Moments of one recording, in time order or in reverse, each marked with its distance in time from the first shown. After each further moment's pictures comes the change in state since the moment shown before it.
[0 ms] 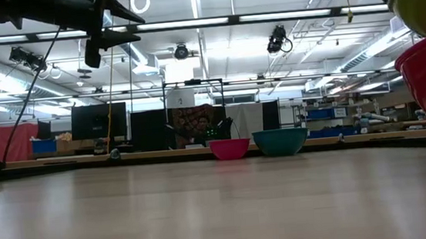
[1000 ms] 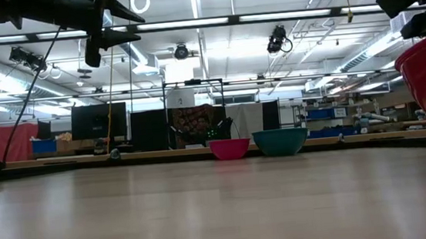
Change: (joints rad) left arm -0.002 0.000 0.000 0.000 0.004 0.036; right arm 0.530 0.445 -0.001 0.184 0.111 0.216
